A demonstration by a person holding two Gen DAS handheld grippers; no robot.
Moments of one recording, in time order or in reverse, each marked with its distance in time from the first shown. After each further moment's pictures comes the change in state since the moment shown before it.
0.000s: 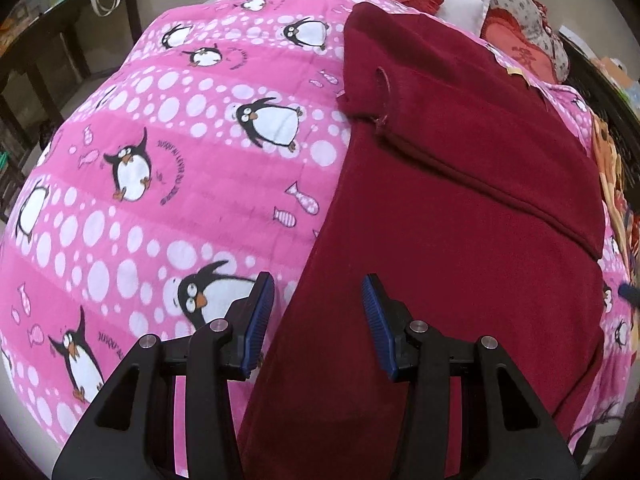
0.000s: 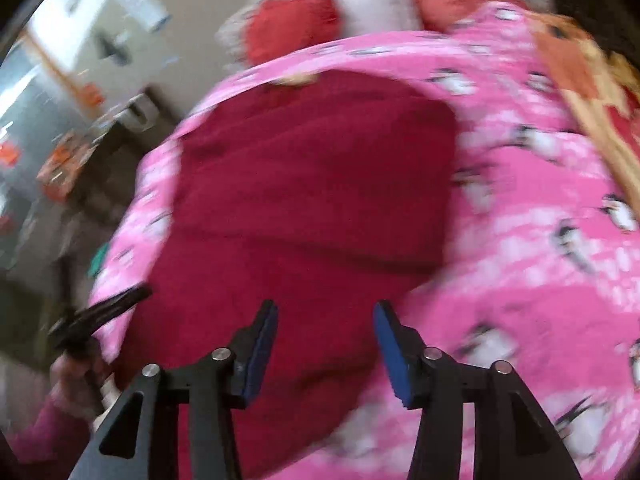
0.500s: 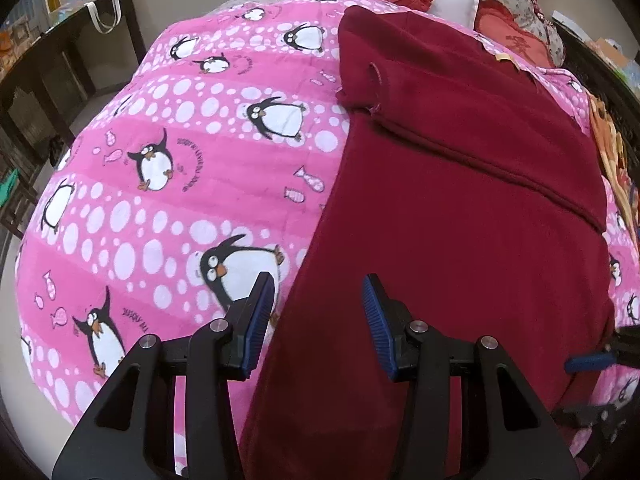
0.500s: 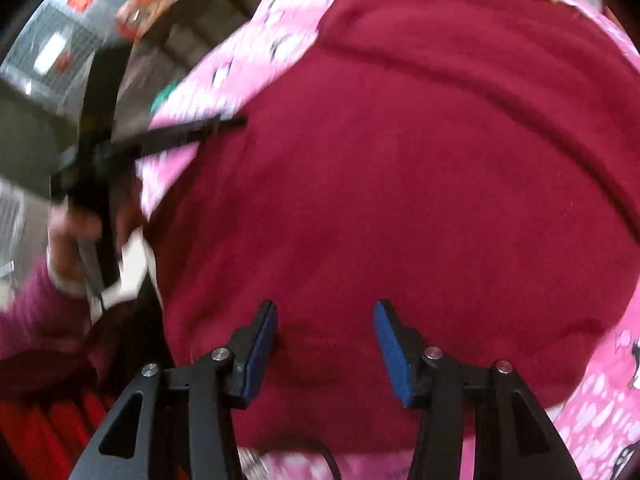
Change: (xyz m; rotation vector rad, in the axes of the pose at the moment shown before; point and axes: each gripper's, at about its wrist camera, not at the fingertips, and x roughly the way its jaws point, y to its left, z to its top) left arm -0.018 -0.003 -0.018 0.058 -0.020 0.052; right arm 0.084 0.077 -0.059 -0.368 0.419 0.098
